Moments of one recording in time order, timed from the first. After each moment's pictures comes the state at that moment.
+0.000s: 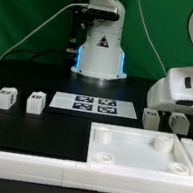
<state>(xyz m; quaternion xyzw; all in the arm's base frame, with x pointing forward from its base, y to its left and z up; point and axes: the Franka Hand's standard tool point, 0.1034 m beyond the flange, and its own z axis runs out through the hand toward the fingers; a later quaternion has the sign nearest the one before) 0.397 0.183 0.025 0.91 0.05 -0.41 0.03</state>
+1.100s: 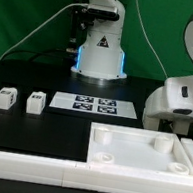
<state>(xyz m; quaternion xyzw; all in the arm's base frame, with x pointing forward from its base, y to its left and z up) 0.392 0.183 0.007 0.91 0.05 -0.40 0.02</state>
